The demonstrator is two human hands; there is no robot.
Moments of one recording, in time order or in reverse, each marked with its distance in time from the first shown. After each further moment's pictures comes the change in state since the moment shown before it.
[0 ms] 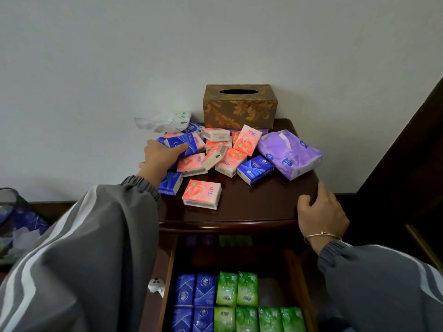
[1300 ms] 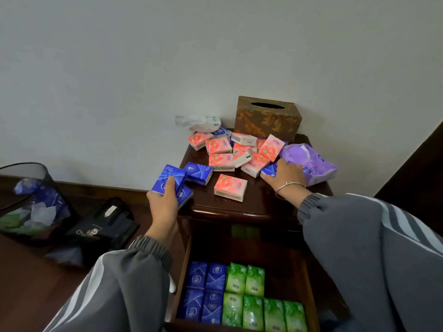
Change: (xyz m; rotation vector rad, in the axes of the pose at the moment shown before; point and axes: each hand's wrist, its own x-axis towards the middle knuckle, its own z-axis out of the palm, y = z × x) left_hand -0.115 -0.093 -0.044 -0.814 0.075 -0.177; right_hand 0.031 -0.107 0.006 -0.297 -0.349 -0.354
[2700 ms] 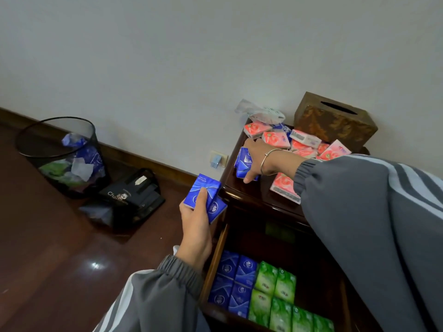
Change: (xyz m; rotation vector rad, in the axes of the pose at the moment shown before) left_hand -0.025 -0.034 -0.089 -0.450 -0.017 -0.201; right_hand -0.024 -0.217 0.017 -0.241 -0.424 -0.696
